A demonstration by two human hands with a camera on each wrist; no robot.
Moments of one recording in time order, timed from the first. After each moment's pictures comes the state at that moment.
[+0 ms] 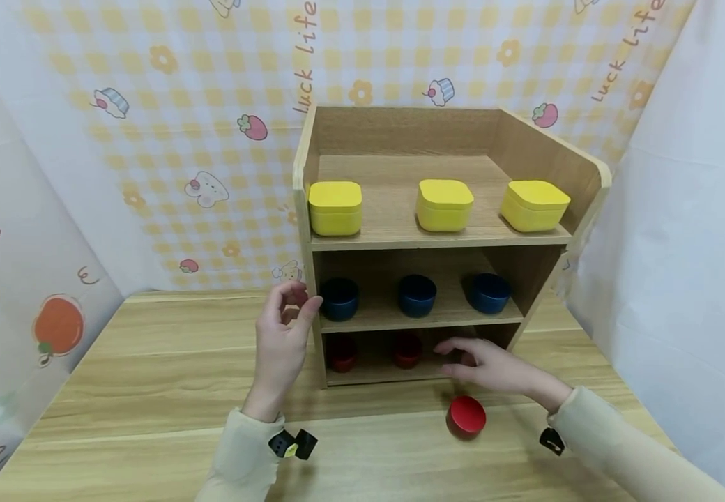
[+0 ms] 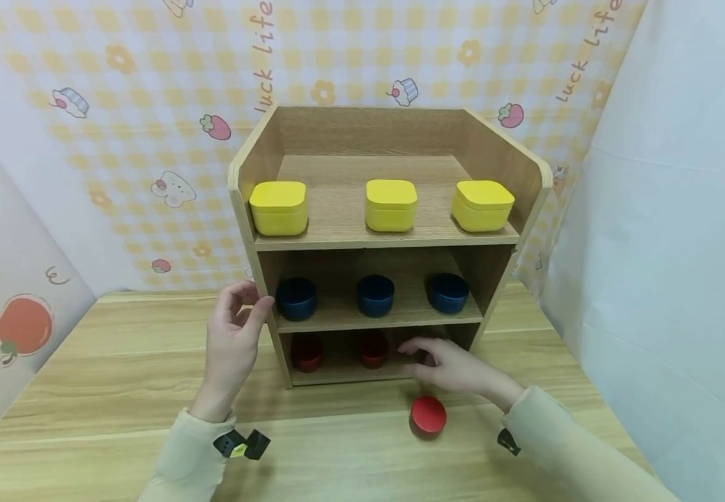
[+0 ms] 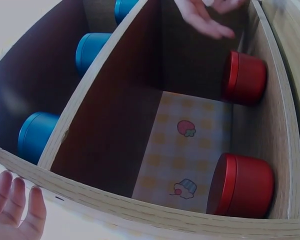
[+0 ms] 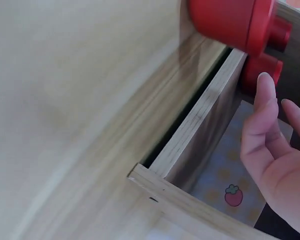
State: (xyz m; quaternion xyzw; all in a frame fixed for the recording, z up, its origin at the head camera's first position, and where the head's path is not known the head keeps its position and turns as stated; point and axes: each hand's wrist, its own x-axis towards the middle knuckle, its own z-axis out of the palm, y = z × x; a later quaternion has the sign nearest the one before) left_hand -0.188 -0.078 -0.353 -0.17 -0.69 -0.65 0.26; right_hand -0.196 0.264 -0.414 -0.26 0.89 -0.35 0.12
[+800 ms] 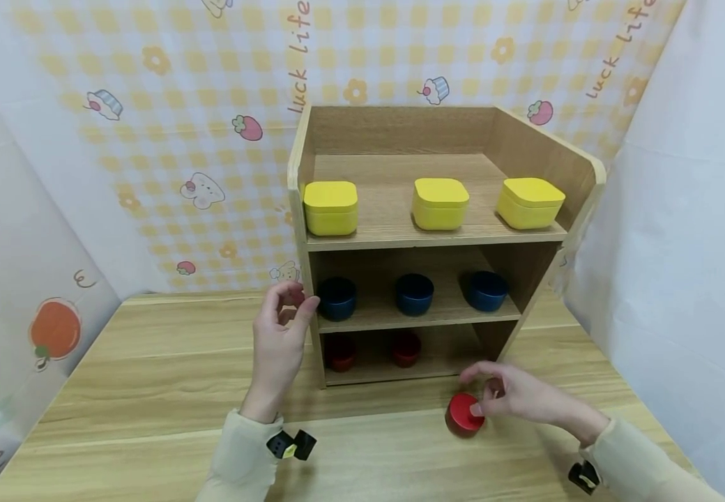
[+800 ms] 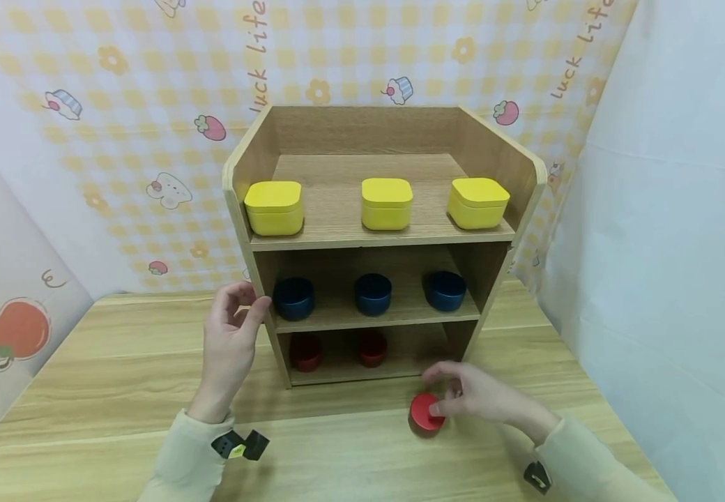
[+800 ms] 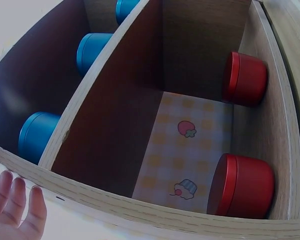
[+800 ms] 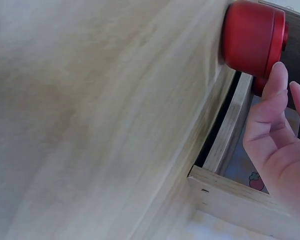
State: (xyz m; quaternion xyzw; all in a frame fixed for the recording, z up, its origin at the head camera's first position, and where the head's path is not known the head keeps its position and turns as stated) left_hand -0.187 -0.076 -0.348 -0.18 -0.69 -0.65 0.27; right_hand -0.159 0.299 -0.432 -0.27 0.83 -0.46 0.18
